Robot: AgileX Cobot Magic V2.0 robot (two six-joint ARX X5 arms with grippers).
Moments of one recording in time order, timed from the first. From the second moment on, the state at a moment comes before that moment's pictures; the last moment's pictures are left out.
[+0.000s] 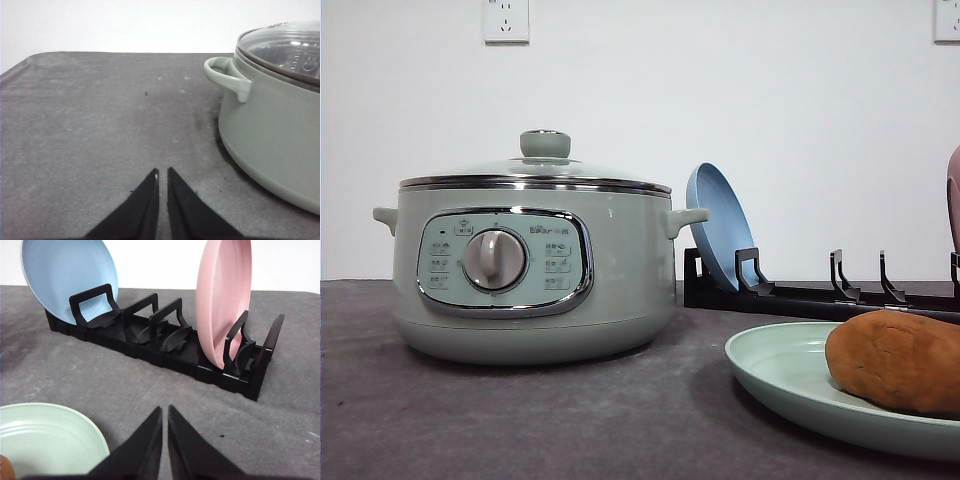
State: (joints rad) left_arx -0.06 0.00 0.03 -0.18 -0.06 -0.01; right_arx 0.00 0.01 0.02 -0.17 -0.05 0.03
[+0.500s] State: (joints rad) left_arx -0.06 0.00 0.03 -0.18 -0.06 -0.01; right_arx 0.00 0.01 0.02 -0.17 -0.05 0.03
